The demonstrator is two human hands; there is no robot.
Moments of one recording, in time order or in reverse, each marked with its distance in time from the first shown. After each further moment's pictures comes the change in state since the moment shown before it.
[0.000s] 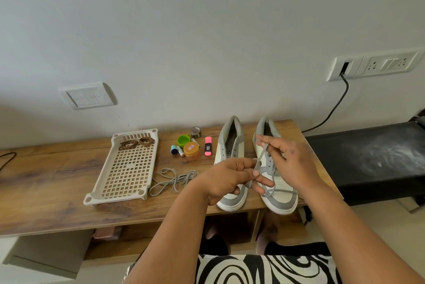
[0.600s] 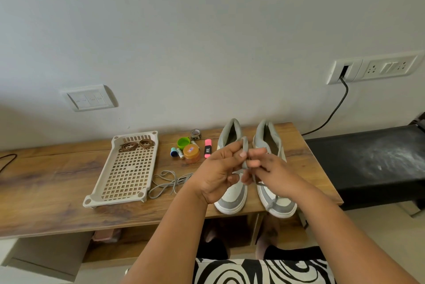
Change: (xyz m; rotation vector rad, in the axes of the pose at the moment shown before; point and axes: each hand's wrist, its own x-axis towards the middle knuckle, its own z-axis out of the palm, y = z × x) left_hand 0.001 0.002 -0.004 -0.470 0.141 0.222; right_hand -0.001 -0.028 0.006 0.294 -0.494 0.352
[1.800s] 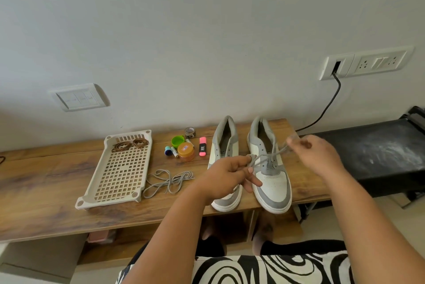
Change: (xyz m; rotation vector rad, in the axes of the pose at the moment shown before) left_hand 0.004 -0.011 0.007 0.638 0.026 -0.121; right_hand -0.005 0.042 -0.071 -0.209 0.498 0.458
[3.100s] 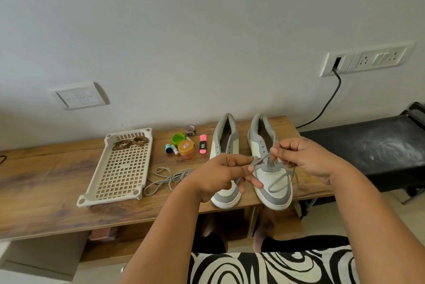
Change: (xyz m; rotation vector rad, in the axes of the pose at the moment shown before) left_hand -0.004 0.000 -0.013 -0.131 -0.172 -0.006; right_hand -0.018 -0.016 -0.006 0.252 -0.497 -0.332
